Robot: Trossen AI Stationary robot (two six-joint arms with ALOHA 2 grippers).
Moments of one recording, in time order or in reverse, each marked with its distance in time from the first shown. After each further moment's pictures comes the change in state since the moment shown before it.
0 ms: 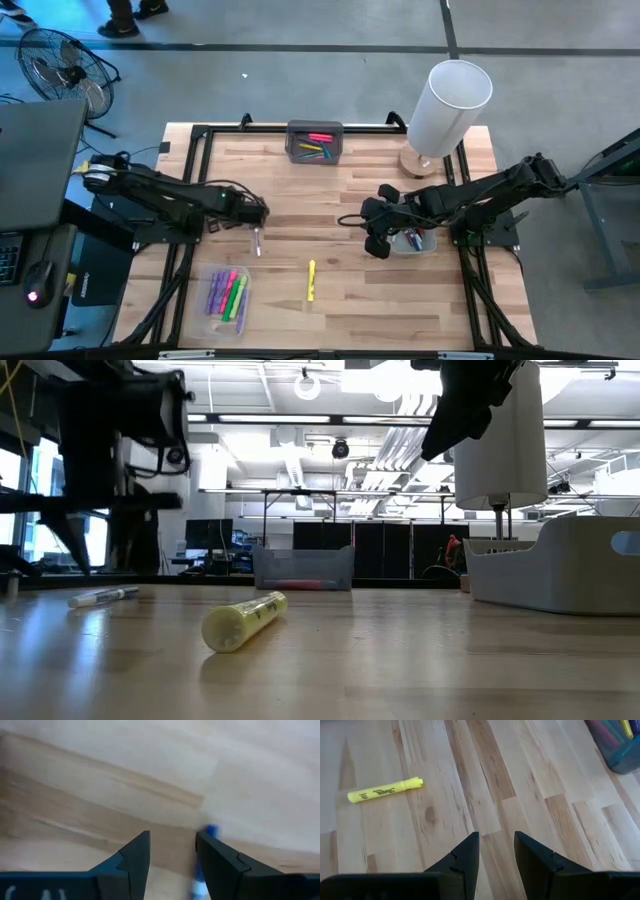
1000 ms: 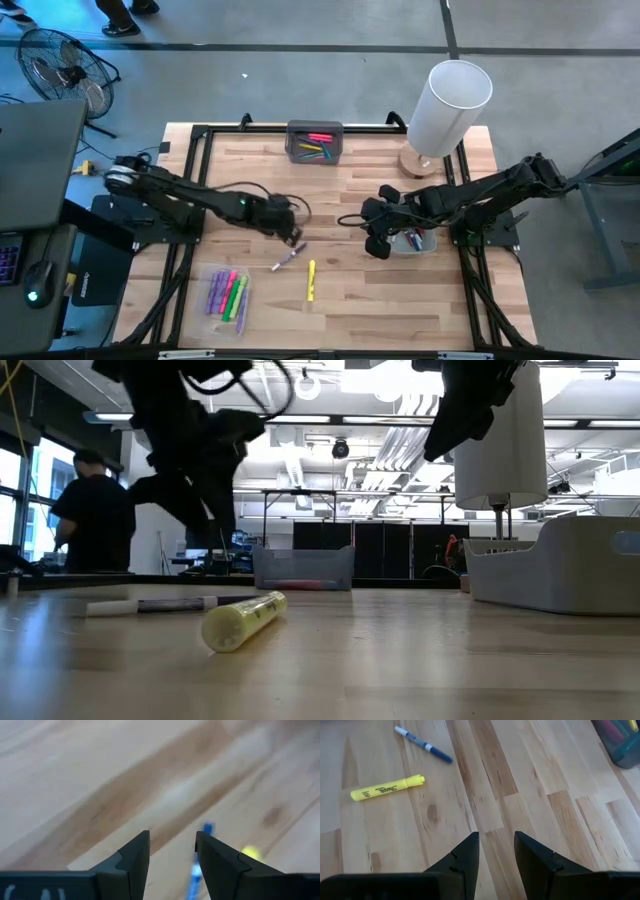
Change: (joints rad) left arm -0.078 0.201 0.269 0.312 0.015 0.887; right arm 0.000 0.000 0.000 -0.008 -0.016 0.021
